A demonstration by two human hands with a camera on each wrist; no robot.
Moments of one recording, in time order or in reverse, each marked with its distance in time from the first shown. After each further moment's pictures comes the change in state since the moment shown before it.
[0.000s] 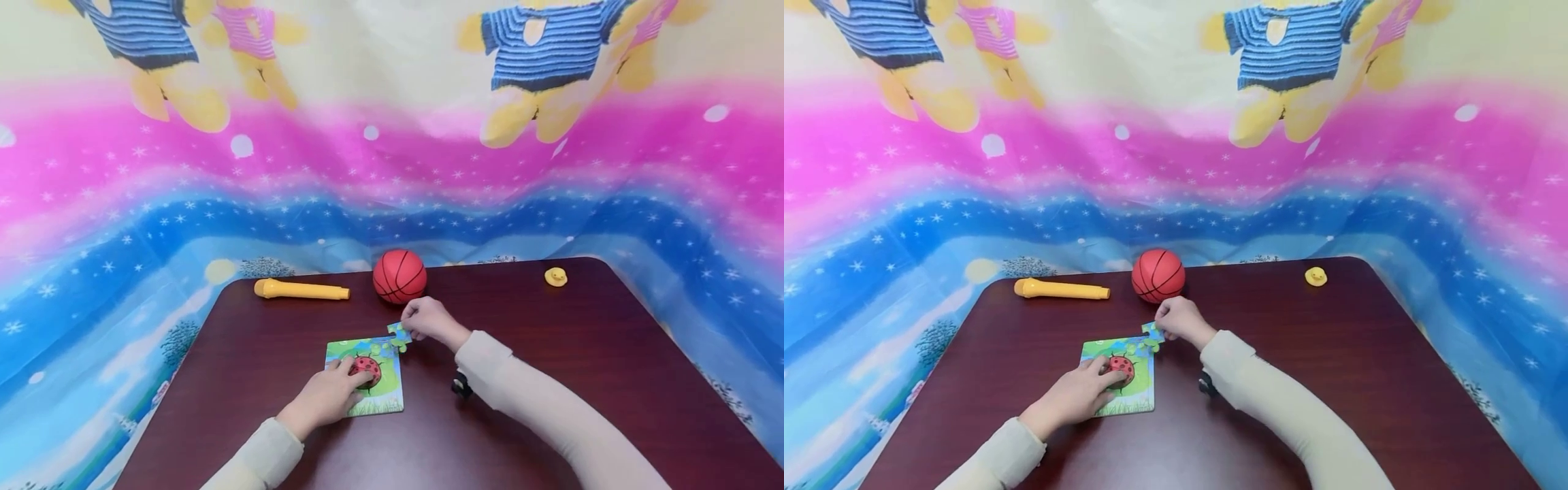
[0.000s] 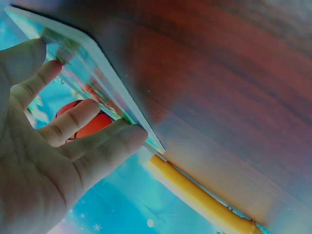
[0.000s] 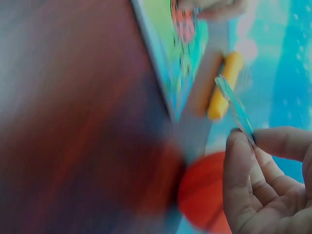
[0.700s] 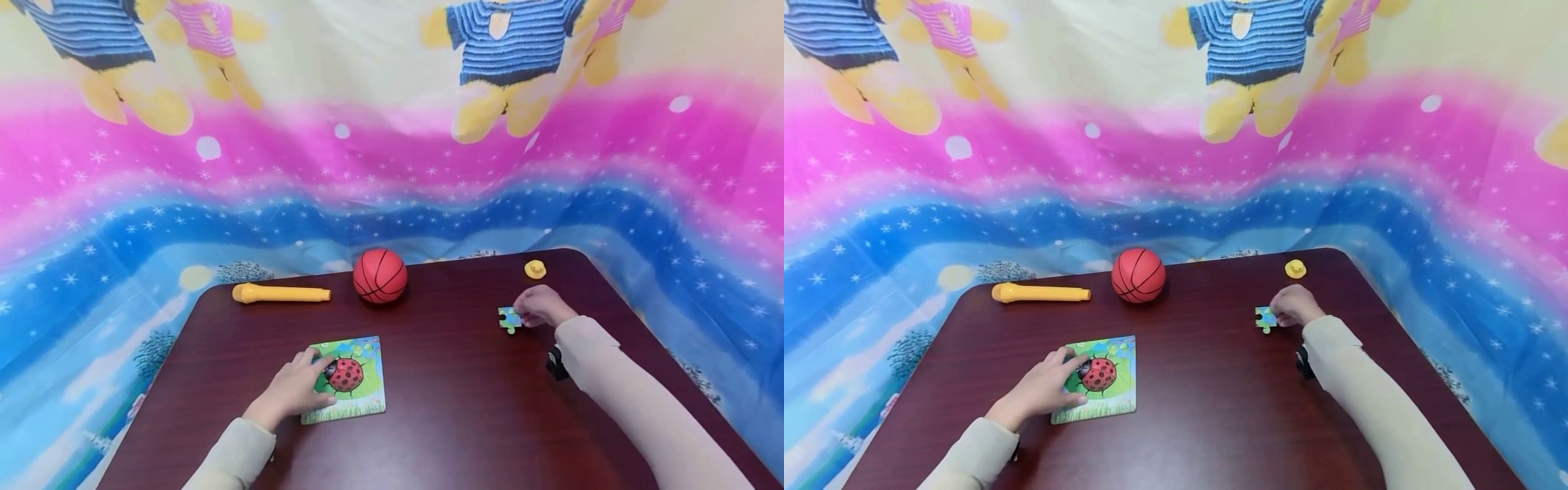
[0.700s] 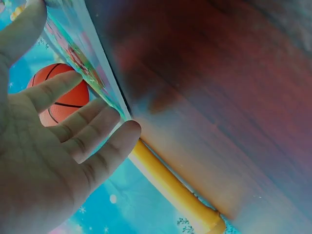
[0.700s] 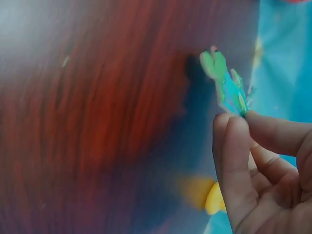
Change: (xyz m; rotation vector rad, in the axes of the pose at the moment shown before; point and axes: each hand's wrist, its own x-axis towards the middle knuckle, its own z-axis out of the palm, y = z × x) left_hand 0.005 -0.022 -0.003 -0.195 -0.102 -0.251; right_hand -0.051 0.139 -0.196 -0.005 0.135 0.333
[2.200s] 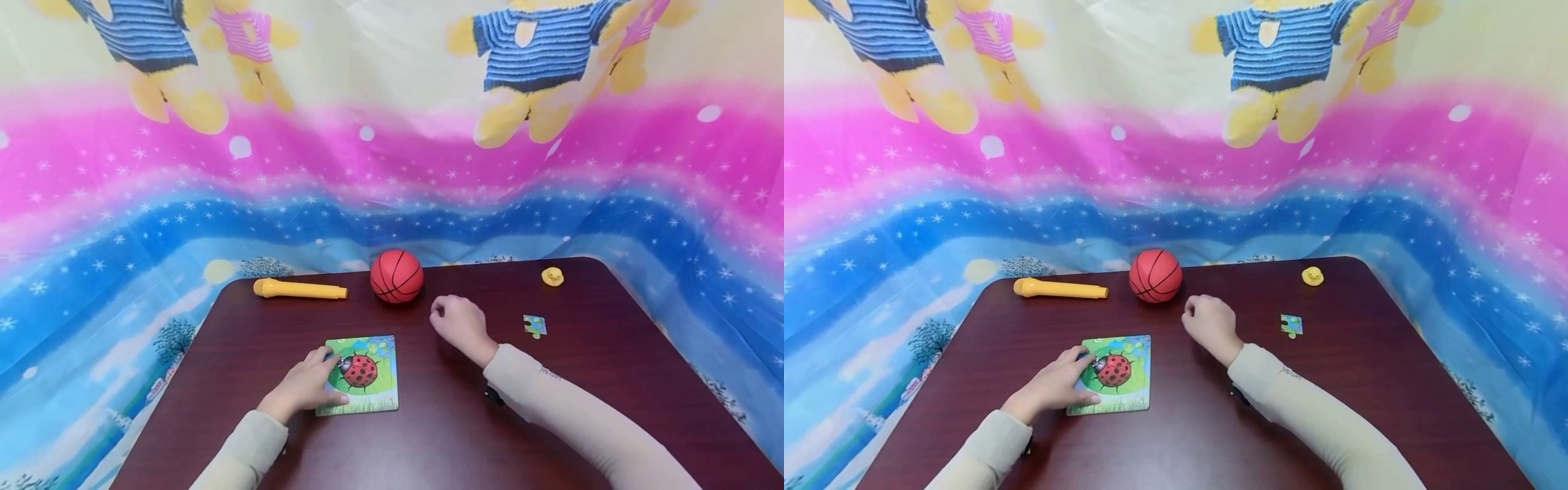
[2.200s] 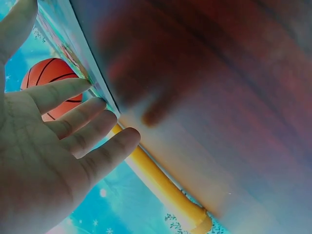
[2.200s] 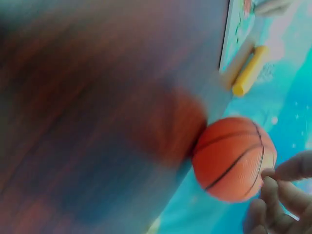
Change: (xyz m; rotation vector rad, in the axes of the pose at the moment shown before) left_hand -0.009 -0.004 0.000 -0.042 -0.032 -0.036; right_hand -0.041 -0.103 0.161 -0.484 0.416 -0.604
